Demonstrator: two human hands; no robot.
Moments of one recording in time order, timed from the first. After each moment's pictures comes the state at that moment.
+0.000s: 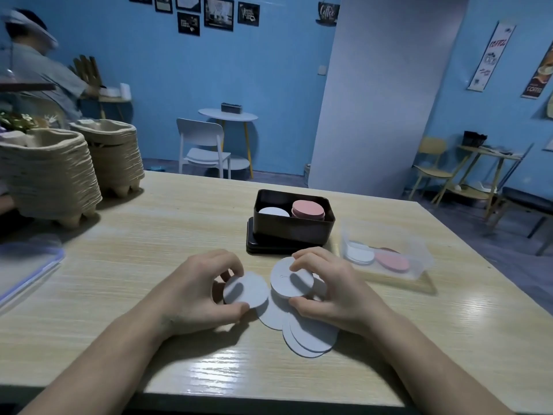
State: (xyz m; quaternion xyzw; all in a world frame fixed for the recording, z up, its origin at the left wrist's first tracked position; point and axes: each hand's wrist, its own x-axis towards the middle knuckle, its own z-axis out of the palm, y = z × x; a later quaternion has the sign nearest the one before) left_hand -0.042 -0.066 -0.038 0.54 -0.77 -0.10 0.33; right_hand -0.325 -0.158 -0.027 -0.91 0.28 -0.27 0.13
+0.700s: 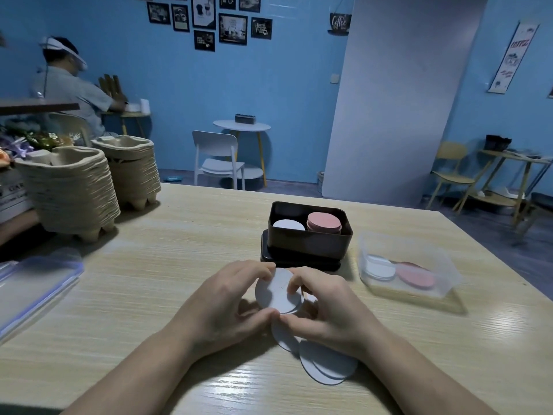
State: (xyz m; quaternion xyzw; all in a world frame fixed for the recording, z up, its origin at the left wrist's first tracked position) left_hand -0.057 -0.076 -0.047 0.50 -0.78 -0.01 0.37; right_hand -0.289 -0.153 -0.034 -0.91 0.23 -0.30 0.17
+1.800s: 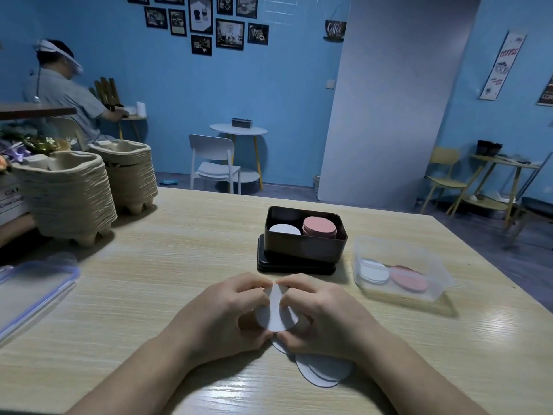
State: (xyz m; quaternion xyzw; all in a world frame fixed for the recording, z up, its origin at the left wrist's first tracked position) left_hand -0.060 -0.074 -0.045 0.46 -0.82 0.02 0.33; right_hand -0.289 -0.152 -0.035 -0.94 0.17 -0.28 0.02
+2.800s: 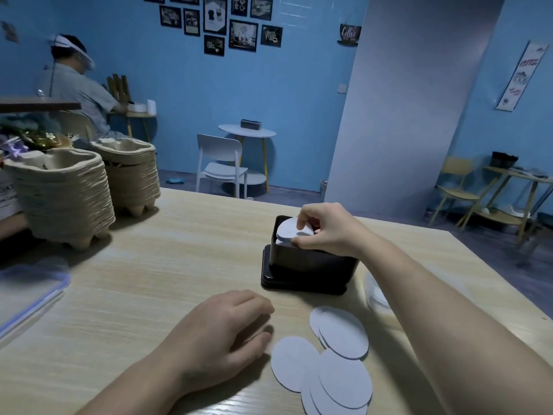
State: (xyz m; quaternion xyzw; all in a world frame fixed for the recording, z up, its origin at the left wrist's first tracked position) left_hand -0.053 -0.077 -0.044 0.55 -0.79 -0.03 0.28; right_hand -0.246 -0.297 0.053 -0.91 0.33 -0.21 0.12
